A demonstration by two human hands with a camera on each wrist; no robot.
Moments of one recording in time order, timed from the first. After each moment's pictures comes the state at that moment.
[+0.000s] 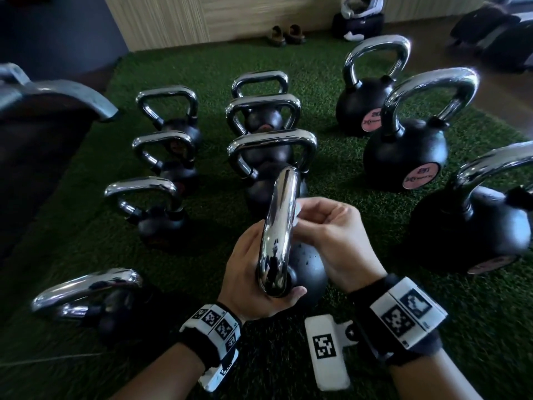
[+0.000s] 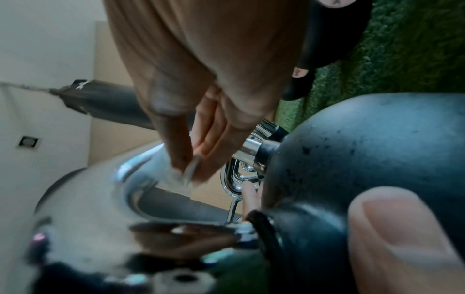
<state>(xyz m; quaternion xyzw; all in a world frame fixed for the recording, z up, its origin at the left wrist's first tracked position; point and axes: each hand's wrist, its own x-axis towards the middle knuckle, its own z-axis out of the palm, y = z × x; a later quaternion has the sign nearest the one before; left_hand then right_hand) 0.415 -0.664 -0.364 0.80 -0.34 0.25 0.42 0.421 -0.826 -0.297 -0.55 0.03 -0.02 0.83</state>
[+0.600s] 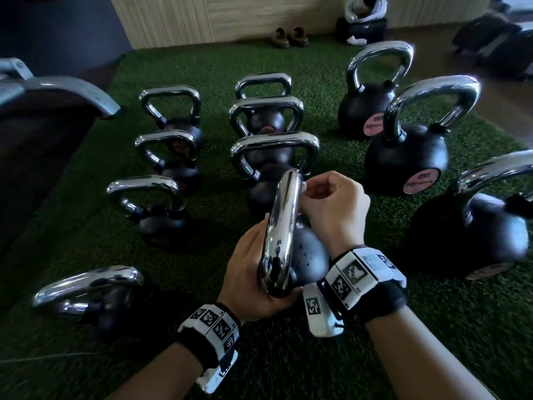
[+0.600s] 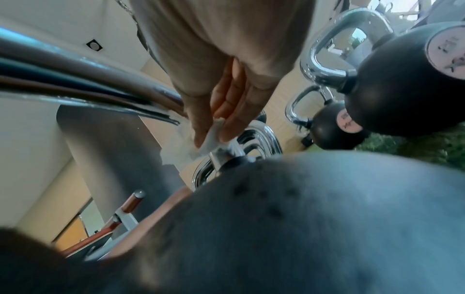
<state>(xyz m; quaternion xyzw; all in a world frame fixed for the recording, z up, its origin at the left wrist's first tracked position) 0.412 -0.661 -0.358 0.80 -0.30 0.19 0.48 0.457 -0.825 -0.284 -0.77 0.13 -0.23 0.58</state>
